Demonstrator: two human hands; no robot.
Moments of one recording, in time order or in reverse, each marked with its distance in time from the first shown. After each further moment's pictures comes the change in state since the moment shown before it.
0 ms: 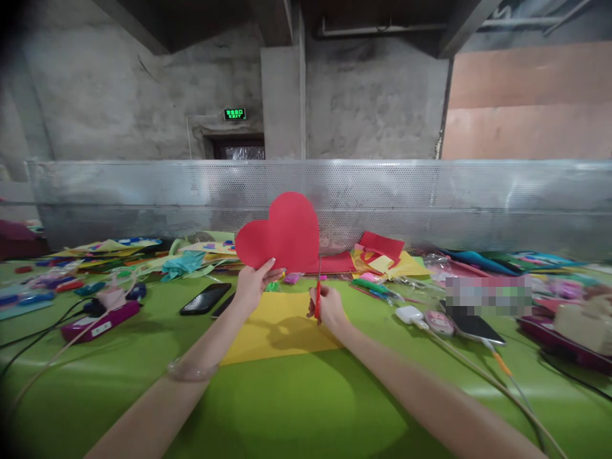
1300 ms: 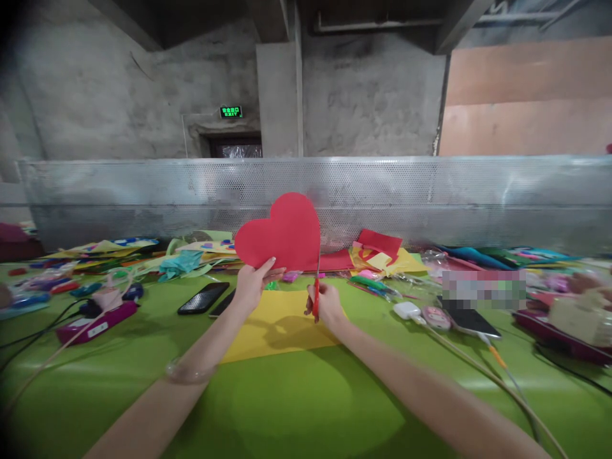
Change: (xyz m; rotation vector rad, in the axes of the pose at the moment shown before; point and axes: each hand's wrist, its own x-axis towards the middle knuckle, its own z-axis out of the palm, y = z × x) left_hand -0.010 0.004 0.009 0.020 -0.027 0.012; right_hand 0.002 0.005 0.000 0.078 -0.016 -0.022
